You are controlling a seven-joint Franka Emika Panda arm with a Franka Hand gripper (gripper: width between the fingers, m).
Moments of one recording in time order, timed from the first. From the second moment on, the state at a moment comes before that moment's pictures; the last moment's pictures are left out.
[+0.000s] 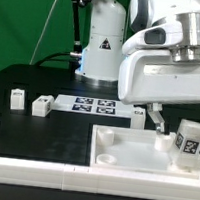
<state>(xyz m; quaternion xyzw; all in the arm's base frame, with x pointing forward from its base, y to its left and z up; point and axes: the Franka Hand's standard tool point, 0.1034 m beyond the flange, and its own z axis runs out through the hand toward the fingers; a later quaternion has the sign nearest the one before) 0.631 0.120 0.086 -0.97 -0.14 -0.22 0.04</state>
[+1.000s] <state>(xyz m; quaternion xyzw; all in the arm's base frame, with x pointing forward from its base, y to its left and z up) 0.629 0.121 0.084 -0.99 -0.15 -0.01 0.04</state>
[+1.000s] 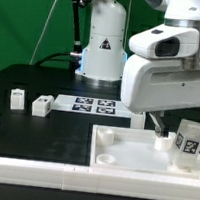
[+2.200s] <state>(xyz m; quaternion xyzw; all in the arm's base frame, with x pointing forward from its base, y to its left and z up) 0.630 0.118 0.083 -1.00 -0.02 -0.01 0.05</state>
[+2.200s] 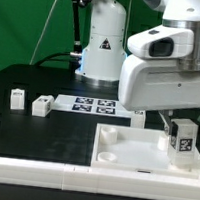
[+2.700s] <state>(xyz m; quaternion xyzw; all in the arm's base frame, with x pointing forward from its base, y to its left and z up) 0.632 0.118 0.082 -0.97 0.25 0.00 0.04</state>
